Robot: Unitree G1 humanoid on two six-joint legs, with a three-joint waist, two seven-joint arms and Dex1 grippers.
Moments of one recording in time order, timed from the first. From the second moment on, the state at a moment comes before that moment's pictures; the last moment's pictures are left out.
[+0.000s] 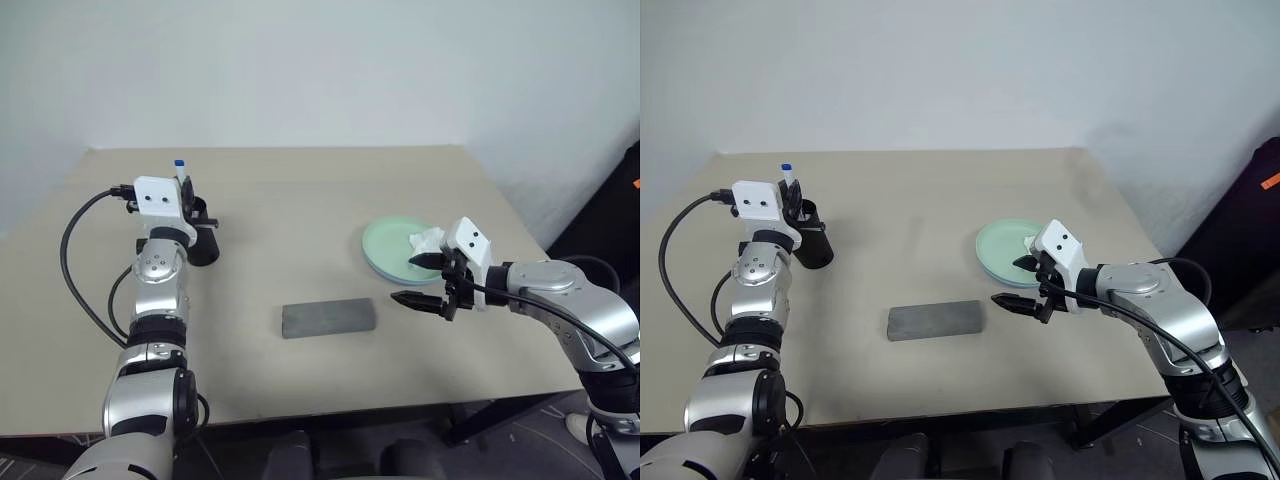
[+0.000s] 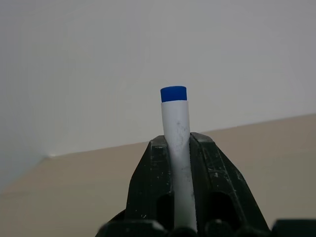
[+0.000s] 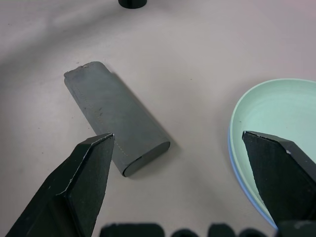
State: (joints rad) left arm -0.70 0.46 0.24 0.84 -0.09 -0.34 -0.16; right arm -0.43 -0.69 0.13 -0.34 0.45 0.85 0.83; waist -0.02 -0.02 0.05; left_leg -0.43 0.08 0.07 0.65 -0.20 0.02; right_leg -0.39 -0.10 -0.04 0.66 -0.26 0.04
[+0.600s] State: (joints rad) left arm -0.63 0.62 0.22 0.54 -0.27 0.01 -0.67; right arm -0.43 -0.68 0.13 -0.34 0.45 0.85 0.83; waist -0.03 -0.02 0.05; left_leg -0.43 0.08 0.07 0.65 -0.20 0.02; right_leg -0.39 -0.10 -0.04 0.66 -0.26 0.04
